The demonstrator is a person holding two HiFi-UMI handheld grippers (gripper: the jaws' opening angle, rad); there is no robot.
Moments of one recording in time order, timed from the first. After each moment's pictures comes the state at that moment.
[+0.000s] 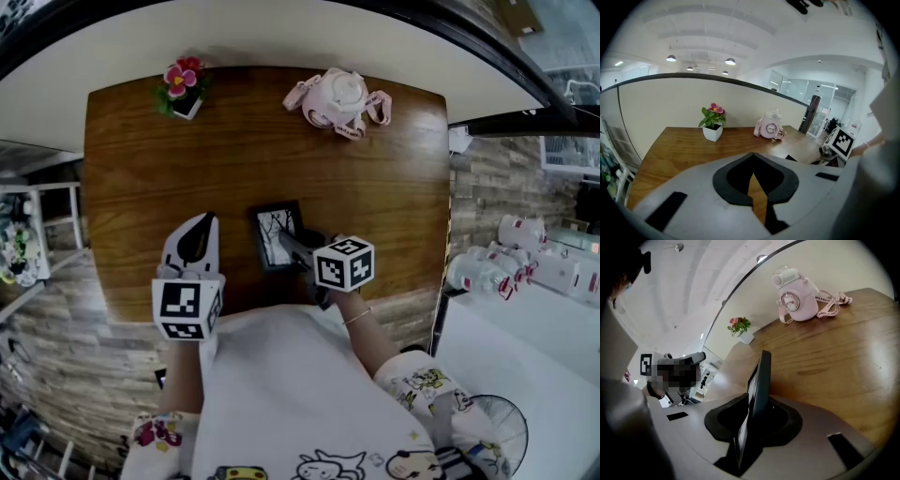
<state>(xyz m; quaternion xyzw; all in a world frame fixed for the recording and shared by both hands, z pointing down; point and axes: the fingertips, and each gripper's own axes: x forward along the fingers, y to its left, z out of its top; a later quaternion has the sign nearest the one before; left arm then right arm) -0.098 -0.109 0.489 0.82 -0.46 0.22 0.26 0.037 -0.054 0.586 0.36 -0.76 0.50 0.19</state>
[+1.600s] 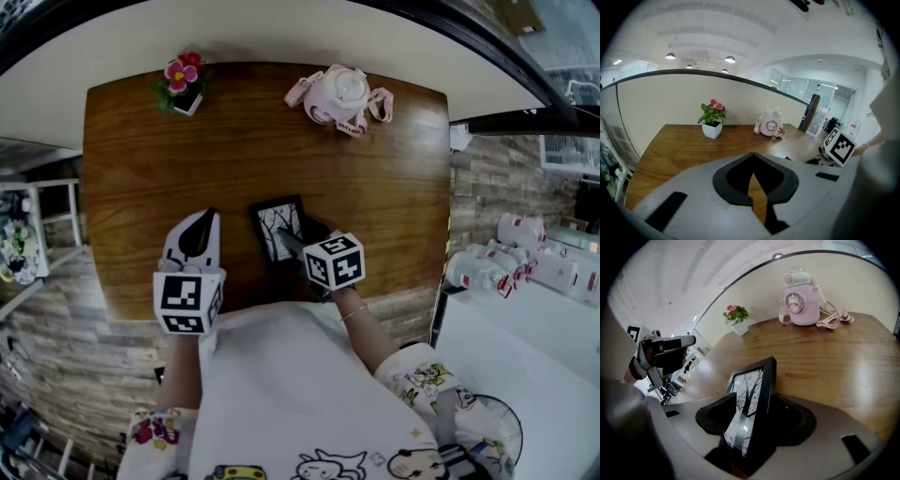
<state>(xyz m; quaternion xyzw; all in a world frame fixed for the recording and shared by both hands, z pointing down) -0.099 -0.113 0.497 0.82 -0.46 0.22 0.26 0.052 -0.056 0.610 0.40 -0.76 0.43 0.30</state>
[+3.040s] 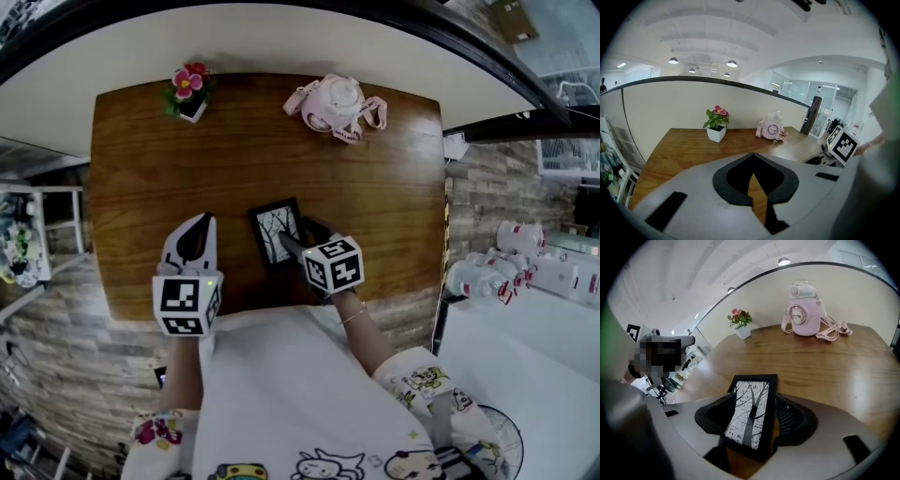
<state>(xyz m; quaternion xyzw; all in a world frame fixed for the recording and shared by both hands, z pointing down) -0.107 -0.106 0.482 0.82 -0.48 0.20 0.24 0.056 -0.059 0.592 0.41 -0.77 0.39 0.31</state>
